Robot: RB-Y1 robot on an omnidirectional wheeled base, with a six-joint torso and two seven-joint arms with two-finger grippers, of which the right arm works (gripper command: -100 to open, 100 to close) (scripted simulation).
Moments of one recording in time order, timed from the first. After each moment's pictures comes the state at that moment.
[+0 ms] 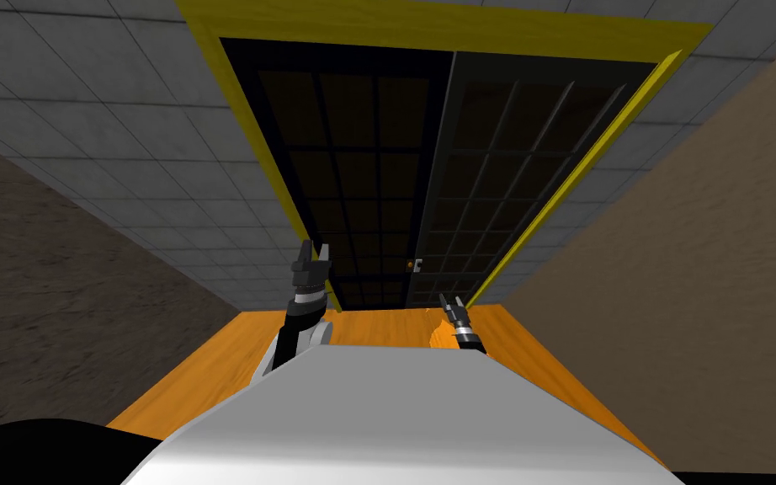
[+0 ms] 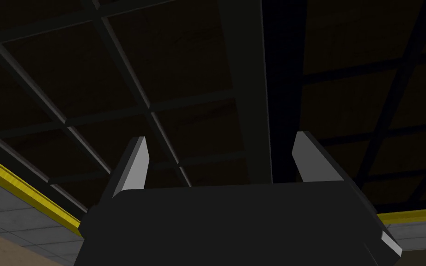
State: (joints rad) arm 0.25 -0.11 -0.24 -1.17 0.32 -0.82 0.92
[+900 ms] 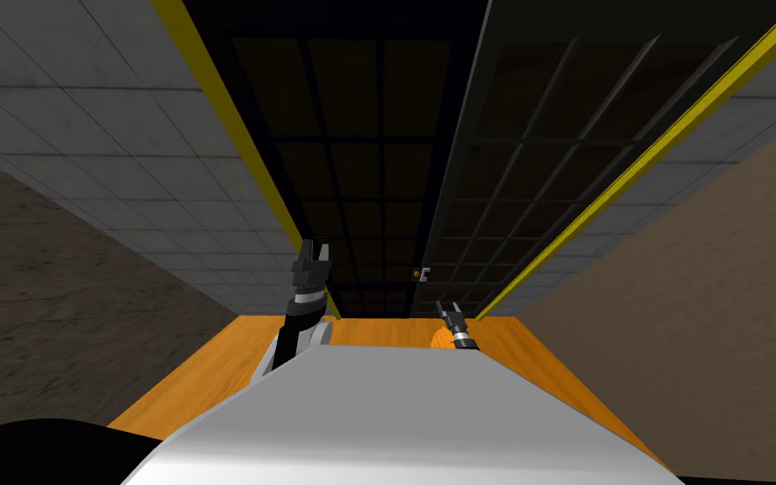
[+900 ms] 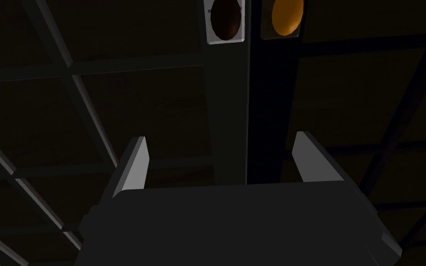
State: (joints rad) arm 0.19 -0.11 -0.27 -0.98 0.38 -0.87 1.06
